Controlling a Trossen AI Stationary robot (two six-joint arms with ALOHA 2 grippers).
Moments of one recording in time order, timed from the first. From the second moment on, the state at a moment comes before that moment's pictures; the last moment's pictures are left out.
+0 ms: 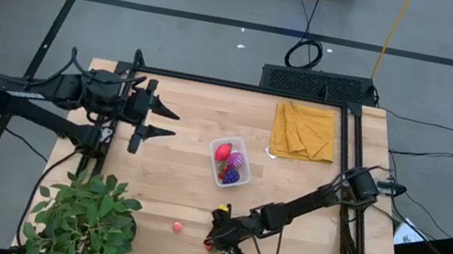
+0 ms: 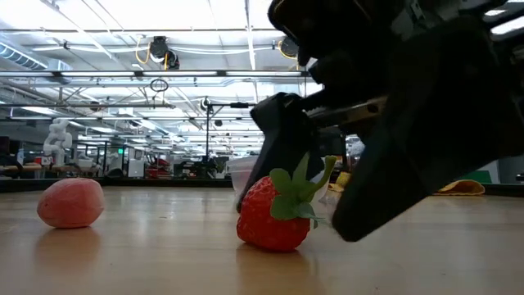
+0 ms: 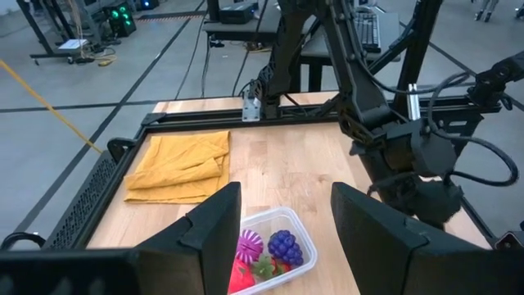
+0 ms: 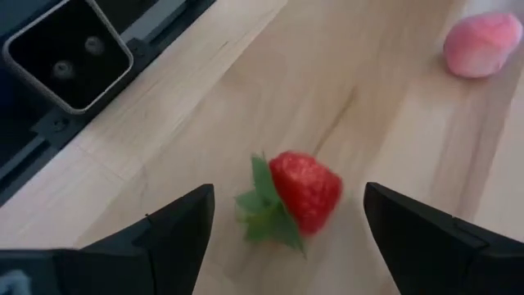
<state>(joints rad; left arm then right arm) 0.01 0.89 1.09 -0.50 0.03 0.07 0.45 2.05 1.12 0.20 -0.13 -0.03</state>
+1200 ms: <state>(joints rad) 0.01 0.89 1.09 -0.54 0.03 0.05 0.44 2.10 1.17 0.19 -0.18 0.01</state>
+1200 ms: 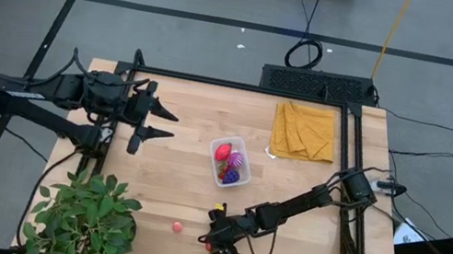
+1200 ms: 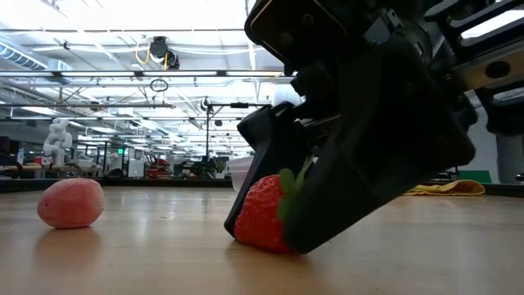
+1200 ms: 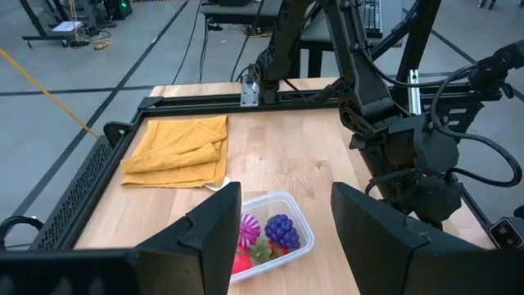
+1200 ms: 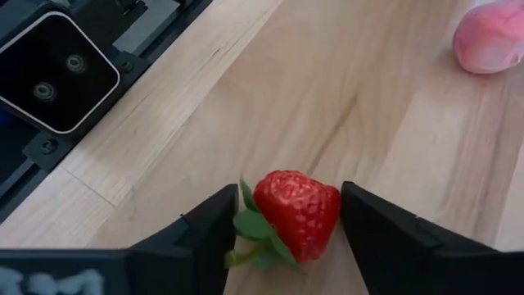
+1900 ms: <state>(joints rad) 0.01 0.89 1.09 -0.54 0.03 0.06 0.43 1.95 1.17 0.05 0.04 -0.12</state>
